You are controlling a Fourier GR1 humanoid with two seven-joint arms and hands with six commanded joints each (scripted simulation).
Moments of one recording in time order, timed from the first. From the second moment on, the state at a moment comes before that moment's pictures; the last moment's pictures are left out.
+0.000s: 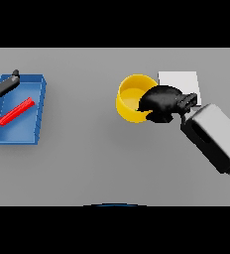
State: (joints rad) left arm -0.57 0.88 -0.53 -1.20 0.19 0.22 0.50; right arm -0.70 -0.51 0.55 -1.42 0.65 0.70 -0.02
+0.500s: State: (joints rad) left arm -0.56 0.91 -0.53 -1.25 0.18 0.23 0.55; right arm -0.77 -0.61 0.47 -1.26 0.69 0.57 -0.08
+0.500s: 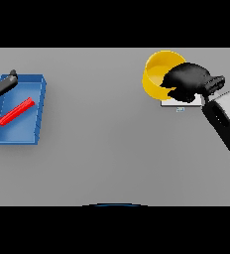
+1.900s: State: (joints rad) left arm -0.57 0.91 -0.53 -1.26 0.19 0.22 0.58; right arm -0.90 -0.52 0.46 -0.60 0.68 0.33 -0.17
